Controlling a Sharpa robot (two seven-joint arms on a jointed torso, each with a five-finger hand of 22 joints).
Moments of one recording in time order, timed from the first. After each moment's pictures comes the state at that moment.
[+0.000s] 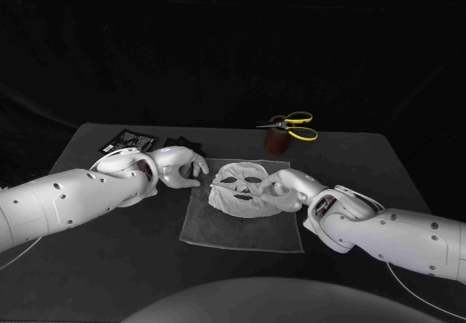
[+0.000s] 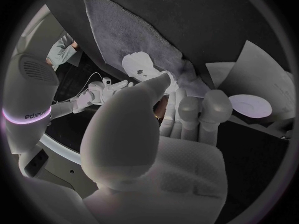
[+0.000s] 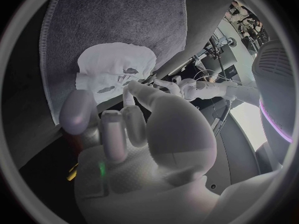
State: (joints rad) left arm 1.12 -0.79 -0.14 1.29 -1.42 -0.21 0.24; left_hand 1.44 -0.25 0.53 0.07 0.05 0.71 0.14 0.41 0.24 0.72 0.09 0.93 0.43 1.18 0.02 1.31 0.96 0.11 1.25 0.11 1.20 1.19; right arm 0.94 -0.83 -0.13 1.60 -1.36 -0.55 -0.08; right_hand 1.19 -0.10 0.57 -0.10 0.07 0.95 0.12 0.27 0.49 1.47 0.03 1.37 1.31 1.46 -0.04 1.52 1.31 0.08 1.41 0.08 1.02 1.31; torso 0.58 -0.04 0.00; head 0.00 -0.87
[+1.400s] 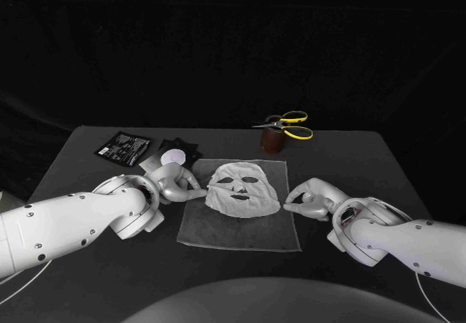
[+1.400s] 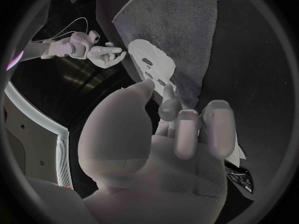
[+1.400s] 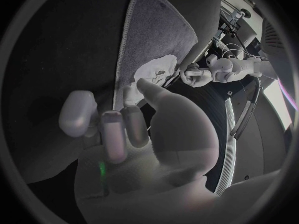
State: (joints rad) left arm 1.09 -0.90 -0.15 1.62 -0.97 -0.36 -0.26; left_hand 1.30 -0.26 0.40 0.28 0.05 0.87 0.12 0.59 0.27 1.24 0.04 1.29 0.89 1.47 -0.02 1.56 1.31 0.07 1.47 0.08 1.42 1.31; right arm 0.93 -1.00 -0.14 1.72 -1.17 -0.57 -0.30; right_hand 1.12 -0.14 0.48 -0.03 0.07 0.96 0.12 0.27 0.48 1.47 0.04 1.38 1.31 1.47 -0.03 1.52 1.31 0.08 1.41 0.07 1.05 1.31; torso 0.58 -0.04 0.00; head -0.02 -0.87
